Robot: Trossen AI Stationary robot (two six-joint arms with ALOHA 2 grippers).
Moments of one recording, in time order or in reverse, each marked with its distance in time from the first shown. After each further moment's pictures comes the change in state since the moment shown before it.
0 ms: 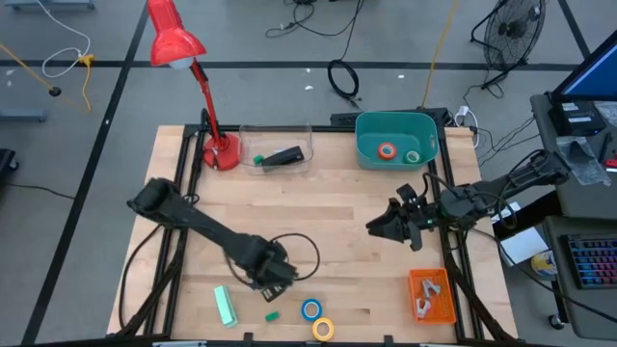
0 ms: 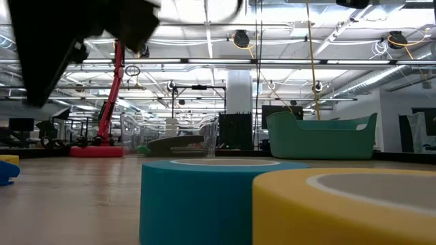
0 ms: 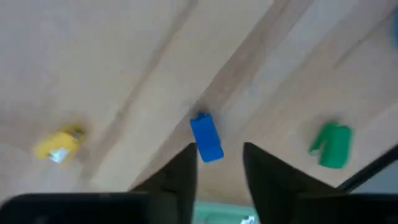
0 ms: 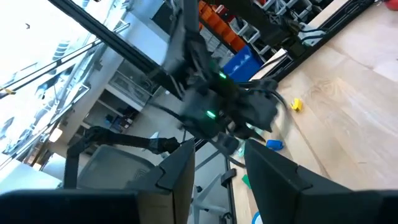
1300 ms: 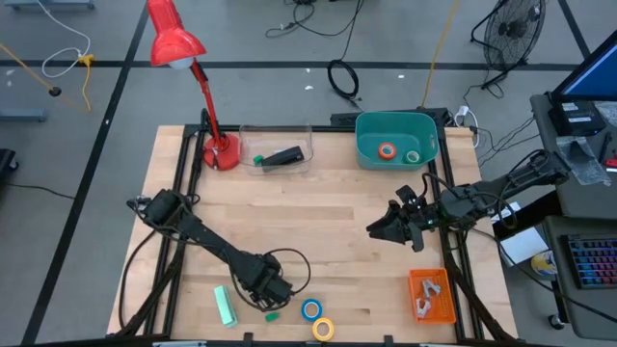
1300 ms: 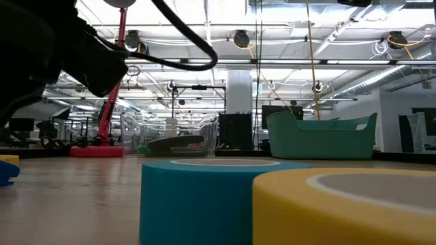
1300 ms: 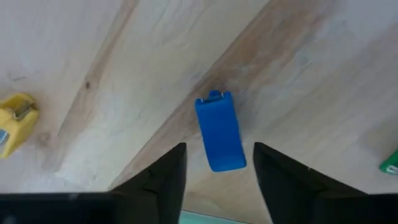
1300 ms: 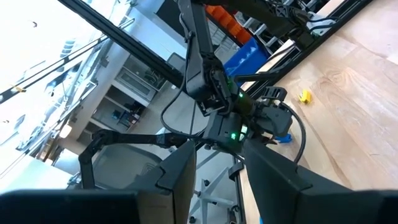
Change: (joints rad) left arm -0.074 0.106 -0.084 0.080 0.036 -0.112; right arm 0.000 0.000 0.000 0.001 -0.033 0.026
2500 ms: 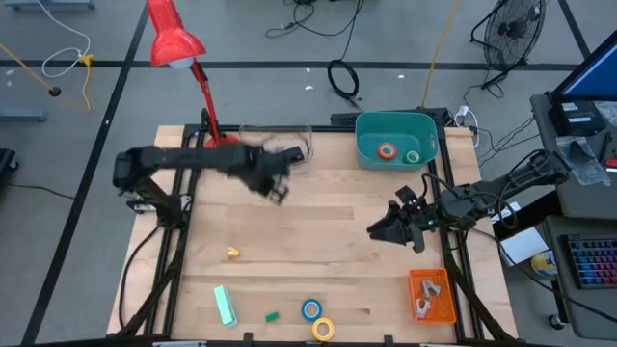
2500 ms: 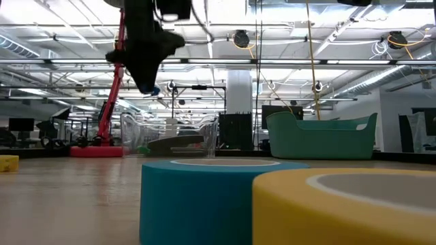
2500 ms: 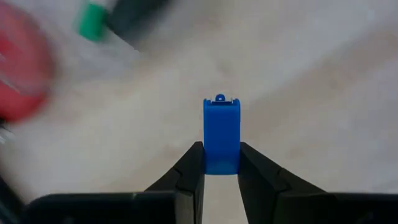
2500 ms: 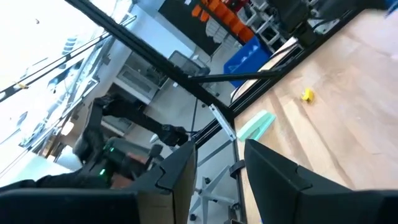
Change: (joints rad) left arm 0.724 -0.407 0.001 -0.135 -0.316 0.417; right arm 0.000 0.000 0.000 0.001 -0.012 -0.004
